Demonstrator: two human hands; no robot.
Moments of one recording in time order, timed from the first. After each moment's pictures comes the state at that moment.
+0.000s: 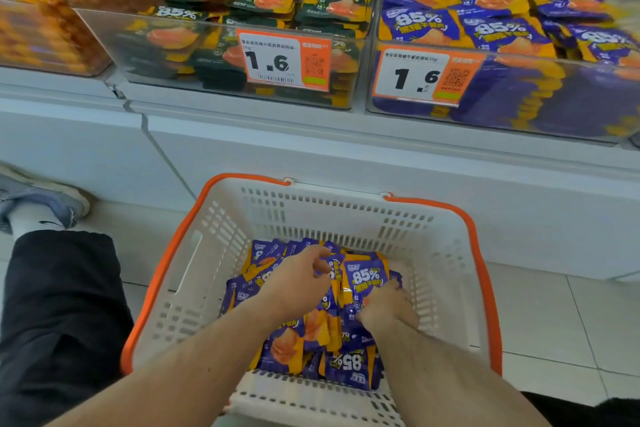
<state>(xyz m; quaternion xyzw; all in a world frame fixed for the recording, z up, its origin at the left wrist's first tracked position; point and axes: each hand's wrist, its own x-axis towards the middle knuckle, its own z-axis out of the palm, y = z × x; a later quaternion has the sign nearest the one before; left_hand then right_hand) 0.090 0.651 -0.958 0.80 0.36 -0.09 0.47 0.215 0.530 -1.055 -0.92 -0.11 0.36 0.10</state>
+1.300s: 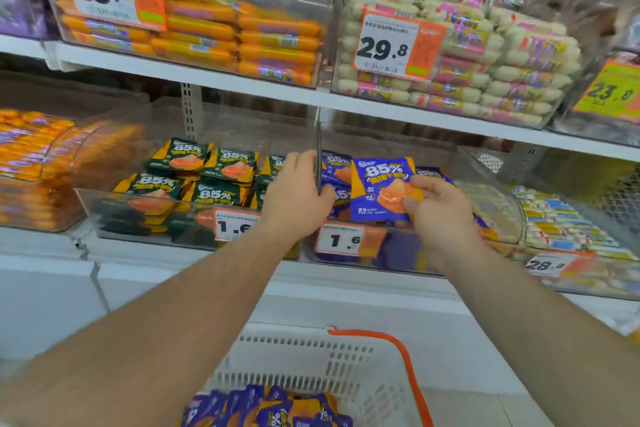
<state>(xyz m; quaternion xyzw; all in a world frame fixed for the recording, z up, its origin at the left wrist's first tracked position) 0.237 0.734 -0.720 0.87 0.23 0.32 0.29 0.334 0.569 -0.699 -0.72 -0.15 0.07 0.68</state>
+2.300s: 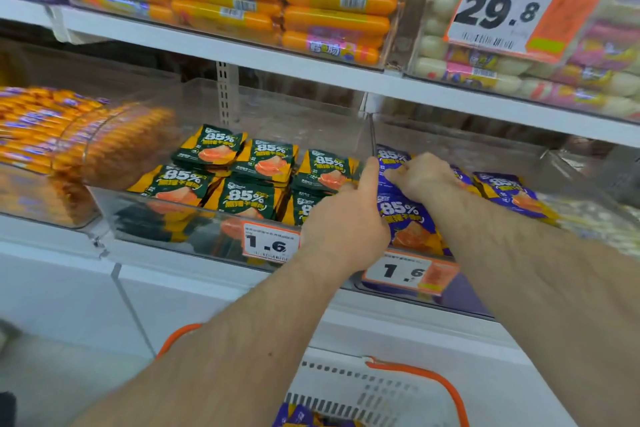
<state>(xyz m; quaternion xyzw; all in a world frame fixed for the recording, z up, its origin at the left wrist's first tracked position) 0.256 0.746 -0.736 0.92 0.25 0.21 0.21 0.455 0.730 -0.729 -0.96 -0.23 -0.02 0.15</state>
